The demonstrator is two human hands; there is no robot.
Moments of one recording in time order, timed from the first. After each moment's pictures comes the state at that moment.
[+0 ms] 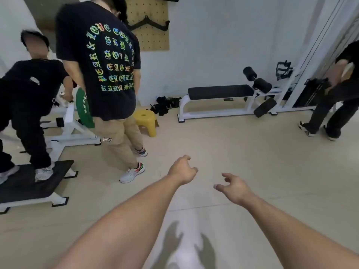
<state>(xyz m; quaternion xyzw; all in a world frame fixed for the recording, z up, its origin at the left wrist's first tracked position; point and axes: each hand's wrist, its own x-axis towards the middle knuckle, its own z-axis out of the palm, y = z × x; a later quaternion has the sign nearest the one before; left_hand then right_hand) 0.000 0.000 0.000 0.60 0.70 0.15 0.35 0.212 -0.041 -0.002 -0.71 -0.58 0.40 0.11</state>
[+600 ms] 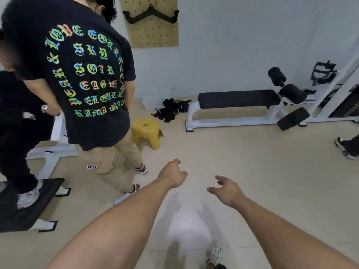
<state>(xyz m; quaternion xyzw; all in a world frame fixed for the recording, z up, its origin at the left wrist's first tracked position) -0.044 0.344 -0.026 0.55 0.75 0.09 0.35 0.180 0.330 -0.043 -0.67 -0.58 0.46 0.06</state>
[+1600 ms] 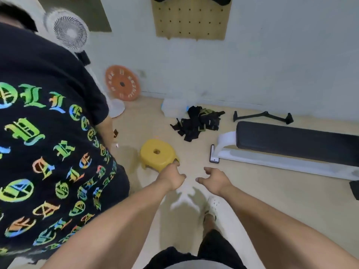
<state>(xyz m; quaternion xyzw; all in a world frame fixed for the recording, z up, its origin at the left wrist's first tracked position) -0.249 0.906 -0.084 0.41 0.81 0.08 0.41 -0.071 0.966 -0.080 -0.57 -0.68 0.46 -0.07</state>
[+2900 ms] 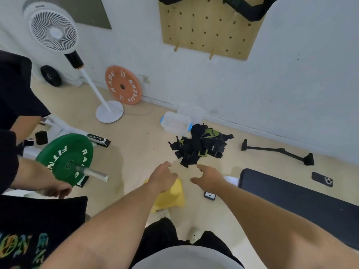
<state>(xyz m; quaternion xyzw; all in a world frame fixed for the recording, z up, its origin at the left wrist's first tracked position) -0.348 1.247 -0.108 0.30 0.84 0.13 0.43 -0.178 1.350 -0.090 -0.46 -0.78 0.41 -0.16</state>
